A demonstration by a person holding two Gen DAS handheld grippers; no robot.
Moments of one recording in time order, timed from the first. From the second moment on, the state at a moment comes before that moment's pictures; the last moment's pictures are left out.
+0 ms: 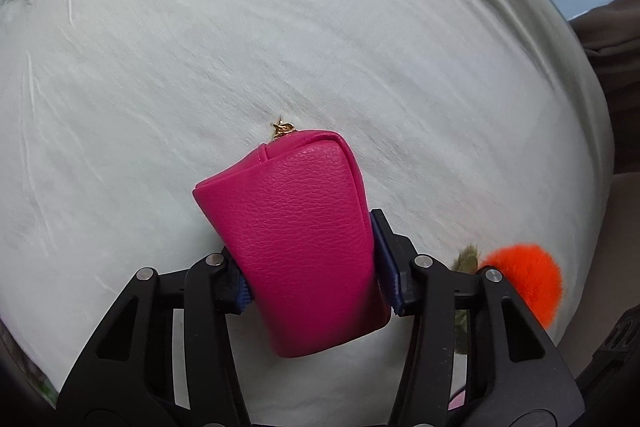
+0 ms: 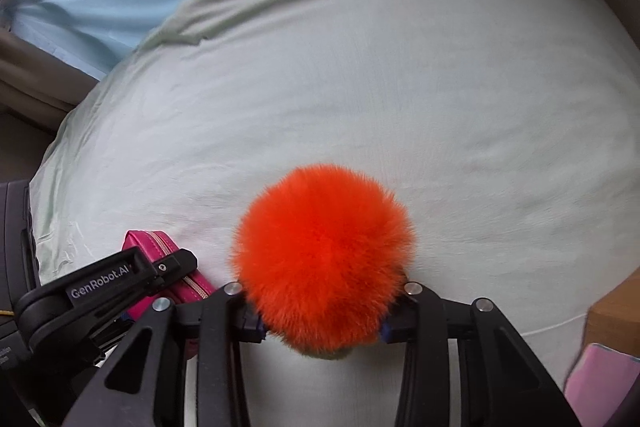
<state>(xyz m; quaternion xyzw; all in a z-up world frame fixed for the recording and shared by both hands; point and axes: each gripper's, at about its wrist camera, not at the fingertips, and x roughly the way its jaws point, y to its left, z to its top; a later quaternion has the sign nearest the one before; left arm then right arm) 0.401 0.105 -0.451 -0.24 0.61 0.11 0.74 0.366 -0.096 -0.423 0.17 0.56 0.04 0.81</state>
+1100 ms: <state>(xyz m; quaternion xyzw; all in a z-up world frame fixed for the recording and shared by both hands) 0.215 0.006 -0.138 -0.09 0.52 -0.12 0.84 0.149 -0.212 -0.125 0.13 0.41 0.04 0.90</state>
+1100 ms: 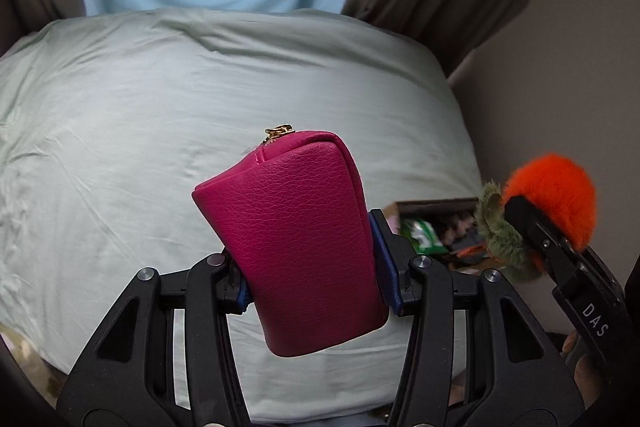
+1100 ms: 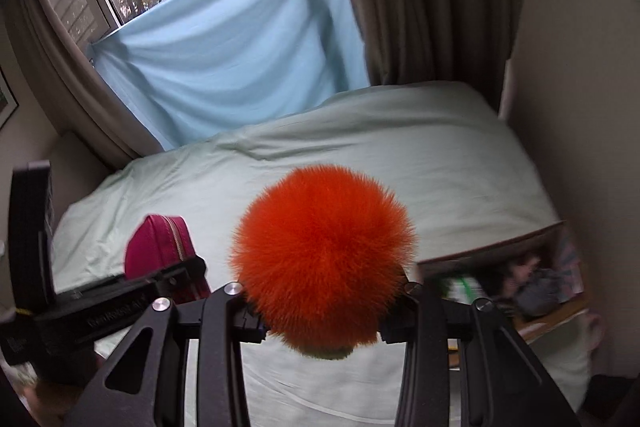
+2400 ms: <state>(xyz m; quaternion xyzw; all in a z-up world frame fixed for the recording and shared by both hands) 0.213 -0.347 -0.356 0.03 0.67 -0.19 0.72 0.207 -0.512 -0.344 0.16 0.58 -0.01 0.80</state>
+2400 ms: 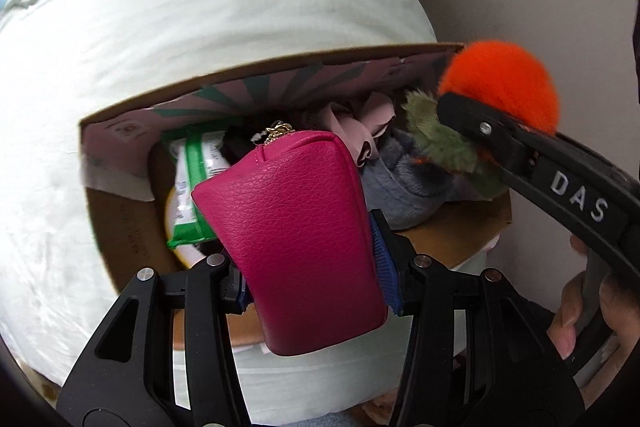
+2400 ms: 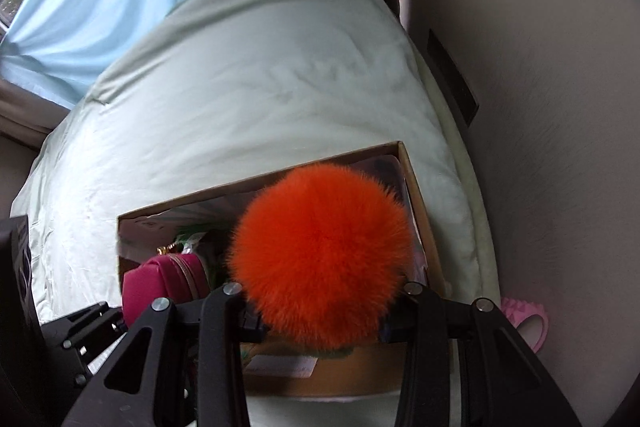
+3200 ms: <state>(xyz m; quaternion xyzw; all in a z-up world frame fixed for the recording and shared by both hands) 0.210 -0.318 -0.307 0.06 0.62 -0.18 0.76 0.200 -0.512 -0.320 0.17 0.56 -0.03 0.81</state>
